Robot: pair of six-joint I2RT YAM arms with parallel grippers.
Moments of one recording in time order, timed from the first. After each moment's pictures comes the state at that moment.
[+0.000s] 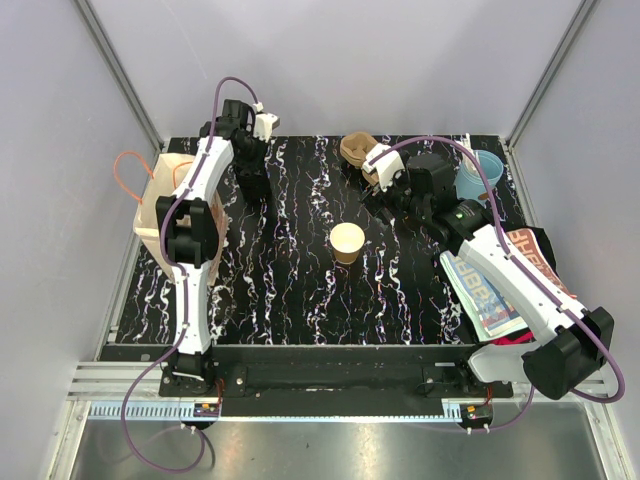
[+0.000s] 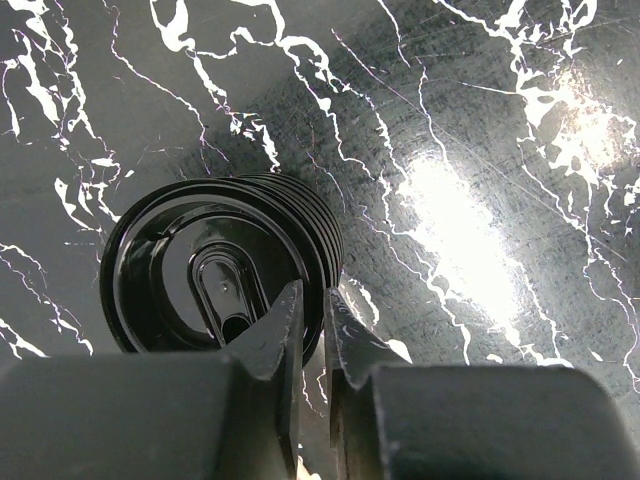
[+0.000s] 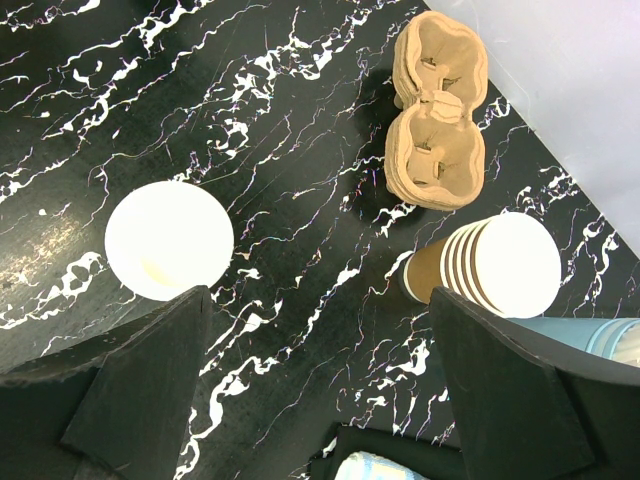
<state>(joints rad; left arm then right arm) -0.13 2.33 2.26 -0.90 0.24 0.33 0.54 1.31 1.26 -0.44 -0.02 -0.39</state>
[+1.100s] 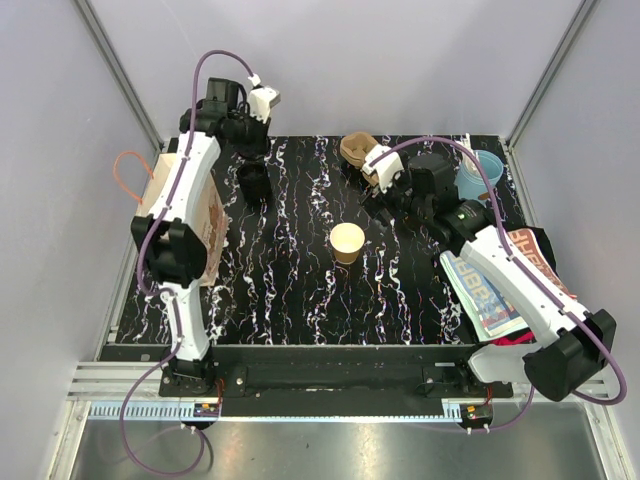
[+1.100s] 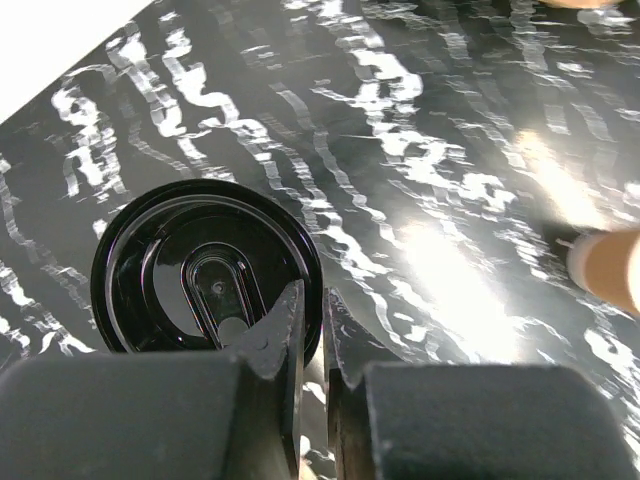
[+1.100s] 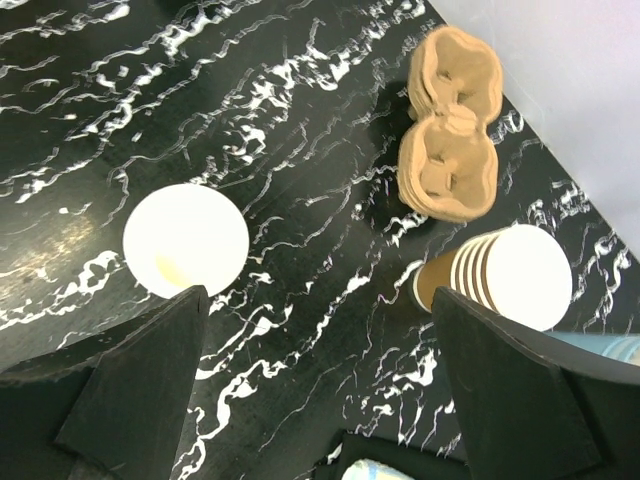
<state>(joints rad) -0.17 2.08 2.21 -0.93 0.35 0.33 0.54 1.30 1.26 -0.44 -0.06 -0.40</state>
